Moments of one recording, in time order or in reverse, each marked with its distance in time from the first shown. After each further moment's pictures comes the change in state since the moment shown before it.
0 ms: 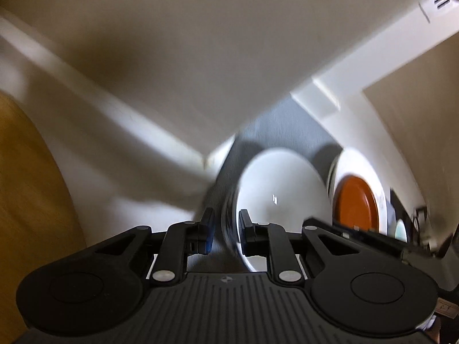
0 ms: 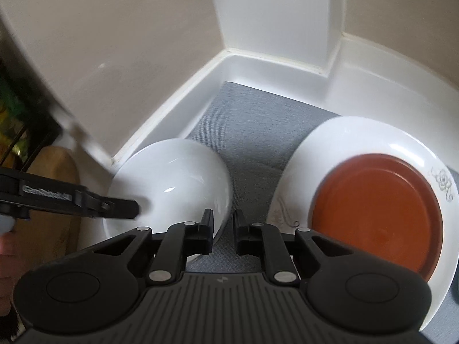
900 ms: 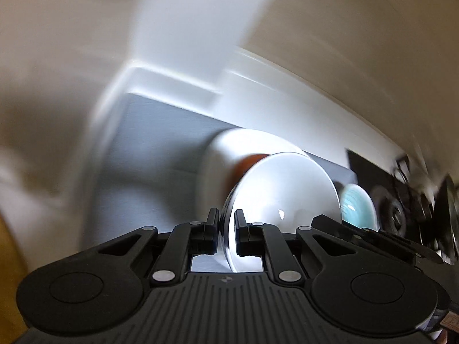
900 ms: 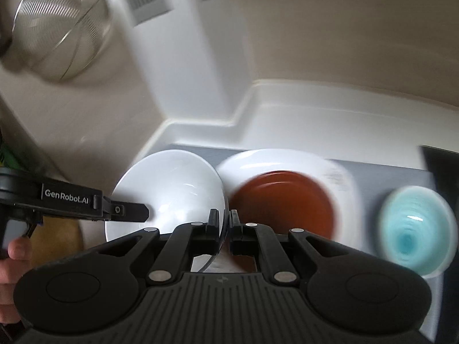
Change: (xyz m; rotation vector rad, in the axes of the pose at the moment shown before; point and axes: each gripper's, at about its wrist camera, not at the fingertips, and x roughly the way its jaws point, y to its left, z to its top) left arm -0.009 -0.176 -0.025 0.288 0.035 0.003; right arm -0.135 -0.095 -0.042 0.164 -0.247 -0.072
